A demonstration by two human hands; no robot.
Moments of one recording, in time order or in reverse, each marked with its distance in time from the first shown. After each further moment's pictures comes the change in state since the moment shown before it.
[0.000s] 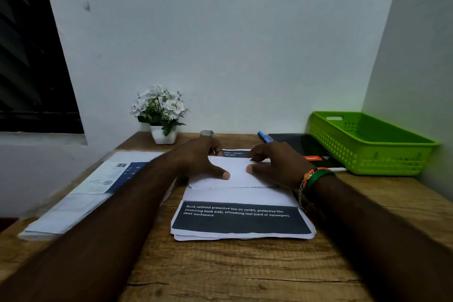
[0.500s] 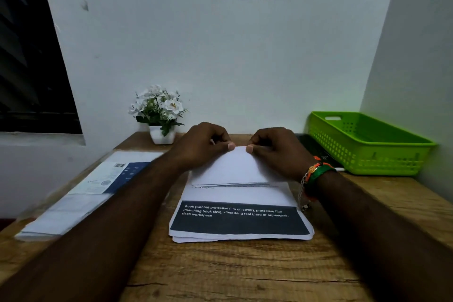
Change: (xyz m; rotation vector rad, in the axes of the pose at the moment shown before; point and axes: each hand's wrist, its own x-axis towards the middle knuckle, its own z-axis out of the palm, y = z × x) left_hand 0.003 0.020 -0.006 -0.174 0.254 0.141; right_hand 0.010 -0.005 -0.012 0.143 0.206 -0.105
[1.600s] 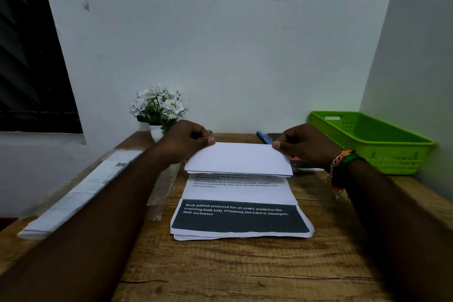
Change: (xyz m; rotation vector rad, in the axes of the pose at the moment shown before) left_hand -0.007 -0.024 -0.019 -0.247 0.052 -0.224; right_hand -0.005 0.030 -0.040 0.192 -0.111 0.241
